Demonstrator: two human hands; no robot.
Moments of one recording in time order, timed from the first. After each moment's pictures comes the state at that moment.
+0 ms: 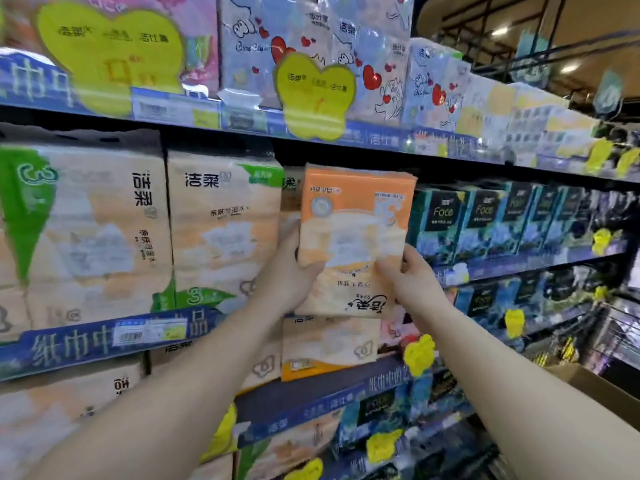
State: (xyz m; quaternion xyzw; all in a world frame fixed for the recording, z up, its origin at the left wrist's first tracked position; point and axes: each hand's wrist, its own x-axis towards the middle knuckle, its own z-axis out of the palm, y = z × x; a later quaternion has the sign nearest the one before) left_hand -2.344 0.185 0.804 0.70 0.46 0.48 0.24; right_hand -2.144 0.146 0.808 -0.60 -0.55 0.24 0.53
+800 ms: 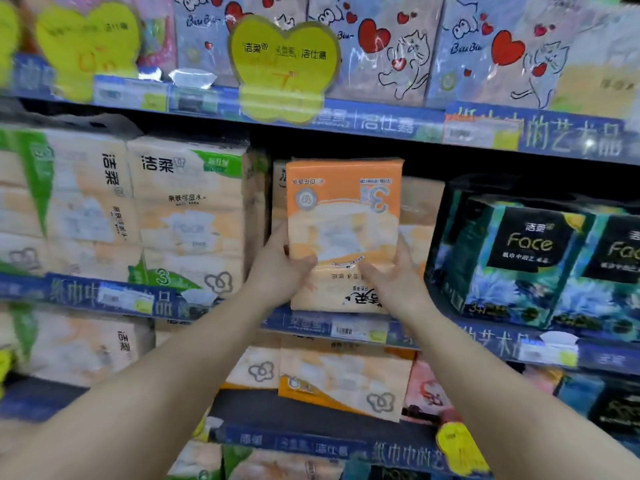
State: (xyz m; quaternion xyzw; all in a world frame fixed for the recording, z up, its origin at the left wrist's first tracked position) left_hand -2.245 0.246 0.799 0.54 0.57 0.59 0.19; right_hand -2.058 0.295 0.800 -0.43 -0.71 0.32 0.46
